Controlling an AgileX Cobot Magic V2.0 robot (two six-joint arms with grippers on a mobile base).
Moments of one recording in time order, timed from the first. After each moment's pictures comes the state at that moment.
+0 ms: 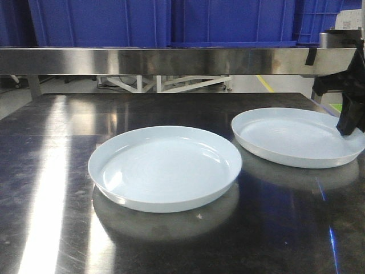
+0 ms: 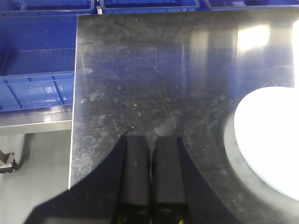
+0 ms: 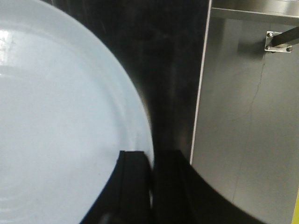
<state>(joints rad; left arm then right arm) -0.16 0.70 -0.62 -0.16 0.53 0.09 0.02 1.80 -1.25 0.04 0.71 -0.03</state>
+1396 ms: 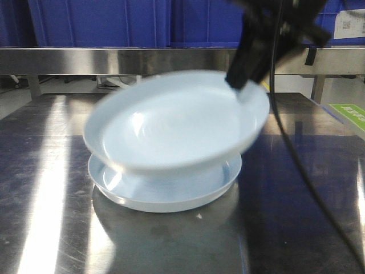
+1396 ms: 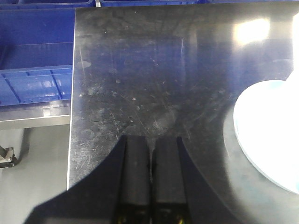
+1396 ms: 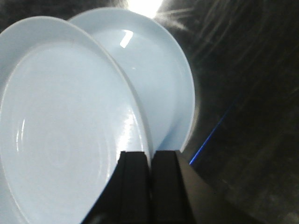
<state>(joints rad) -0.16 0.70 -0.62 -0.16 0.56 0.09 0.34 1.68 -1.35 0.45 0.99 -0.28</state>
